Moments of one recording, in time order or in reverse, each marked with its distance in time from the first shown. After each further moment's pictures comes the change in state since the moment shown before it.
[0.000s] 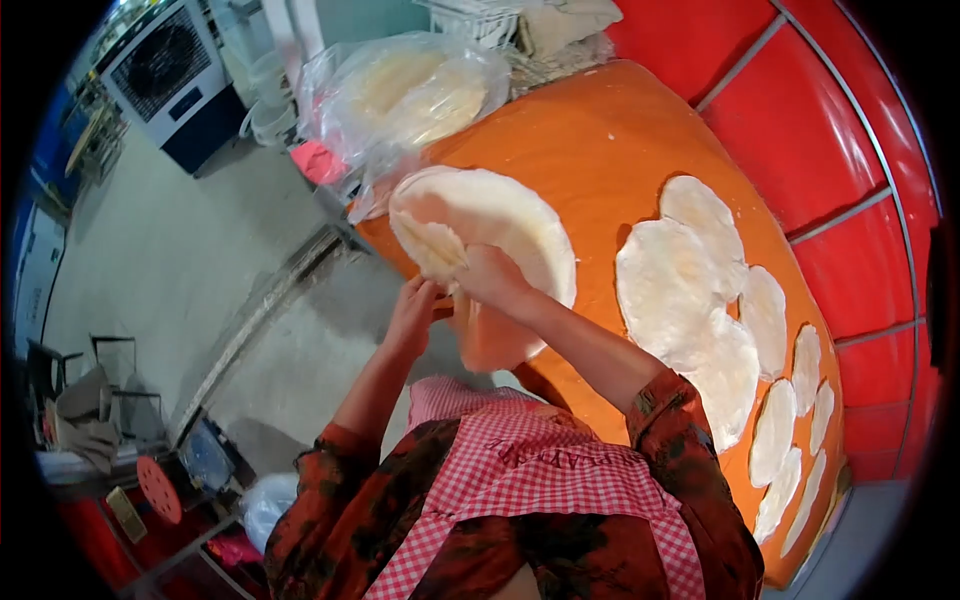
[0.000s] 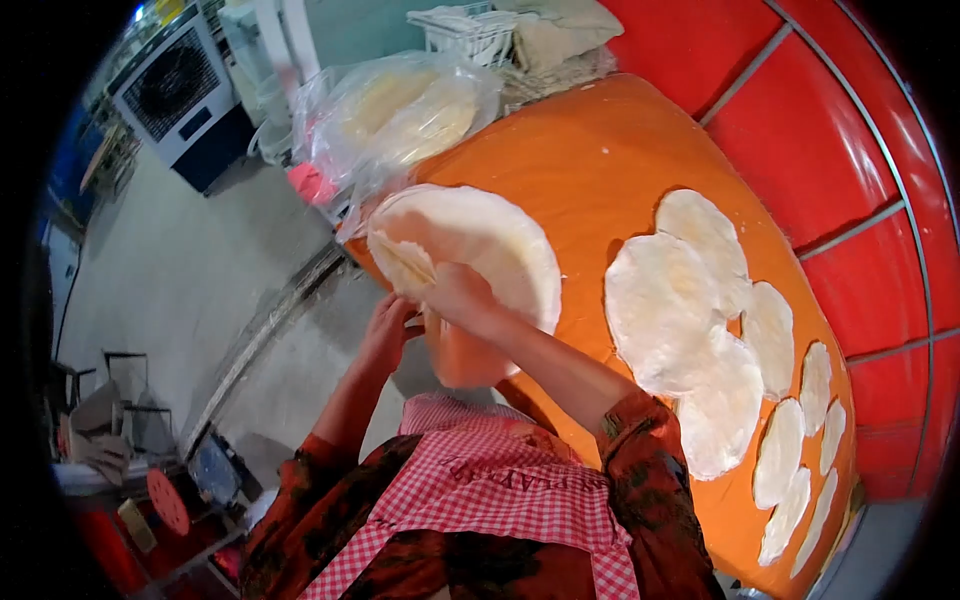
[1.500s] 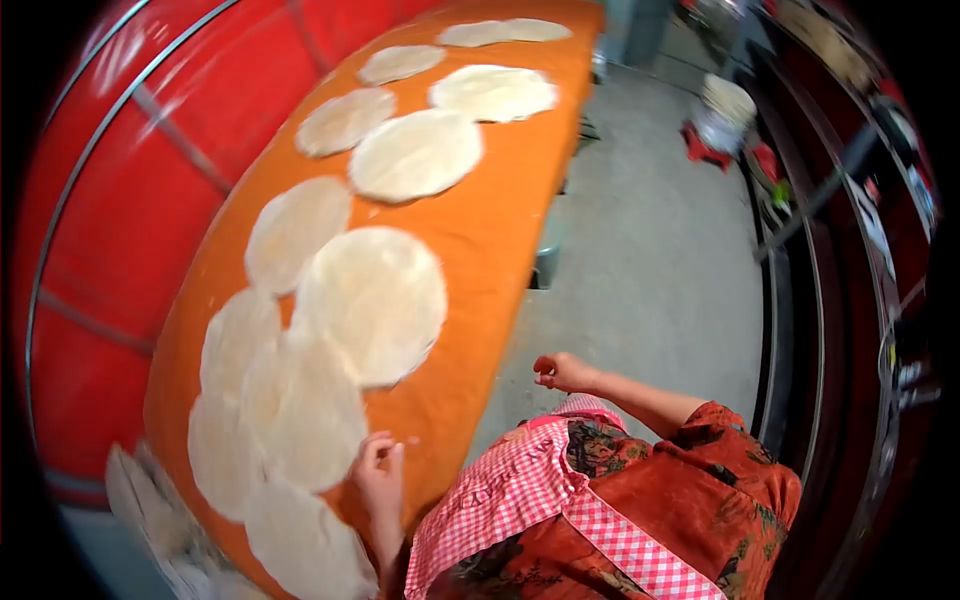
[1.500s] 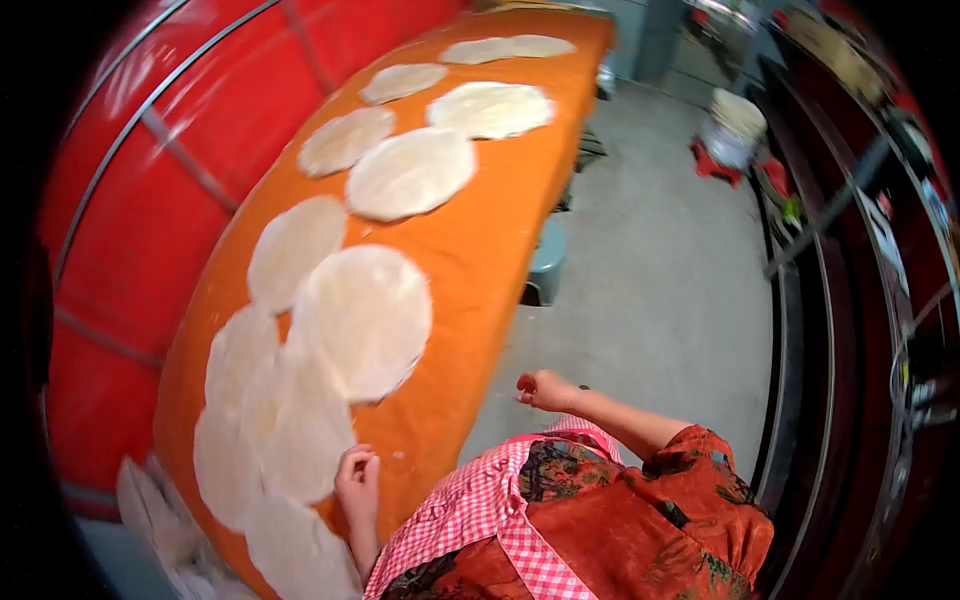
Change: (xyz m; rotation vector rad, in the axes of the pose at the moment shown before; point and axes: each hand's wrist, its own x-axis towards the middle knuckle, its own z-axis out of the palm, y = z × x) left_hand -0.066 -0.159 0.363 0.928 -1.387 0.383; right_hand -0.551 0.317 0.156 0.690 1.223 0.939
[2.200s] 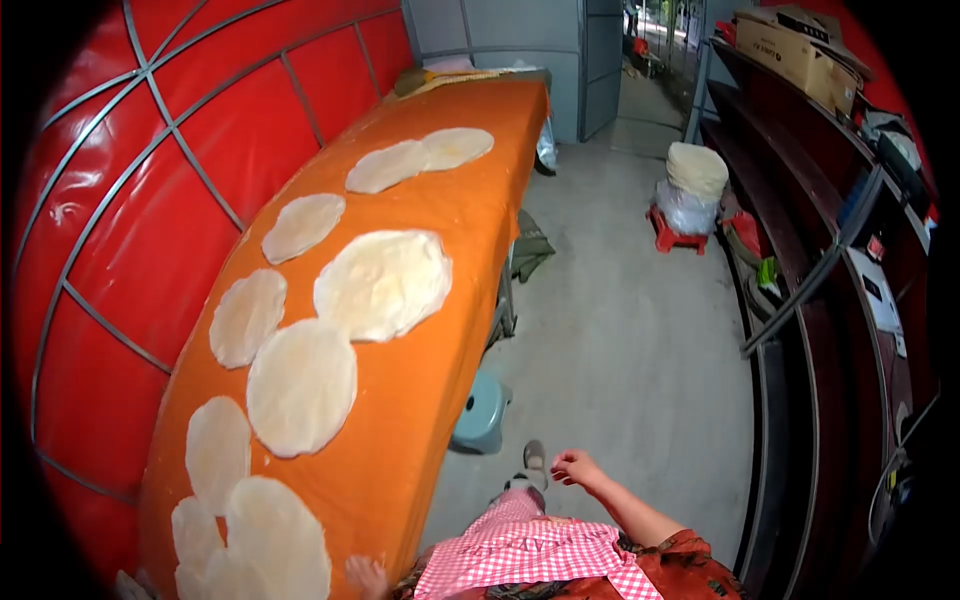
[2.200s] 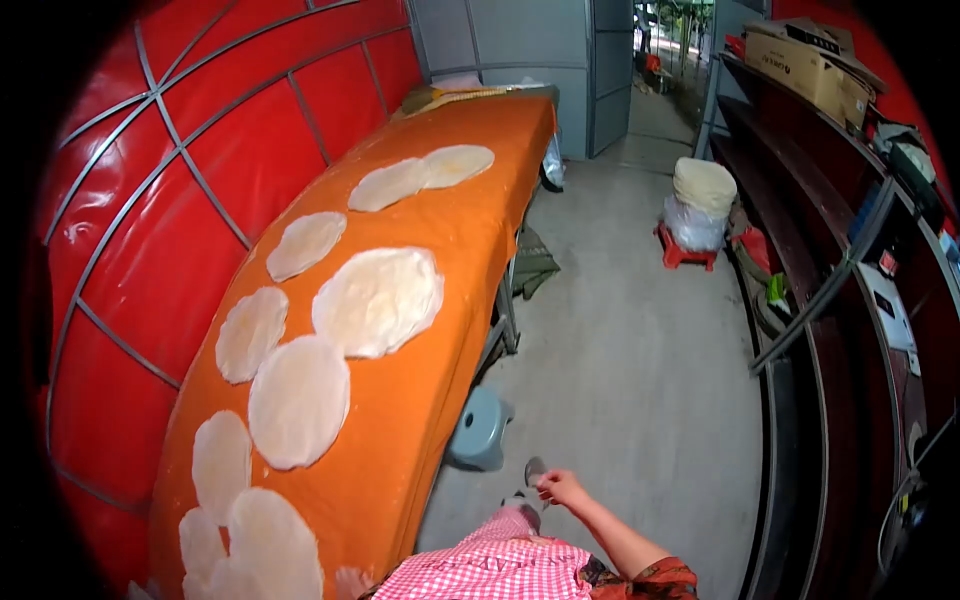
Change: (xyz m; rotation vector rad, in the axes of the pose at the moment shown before) left_hand 0.172 -0.149 0.012 0.933 0.083 0.549; right_hand 0.113 0.058 -0.069 0.777 0.361 0.489
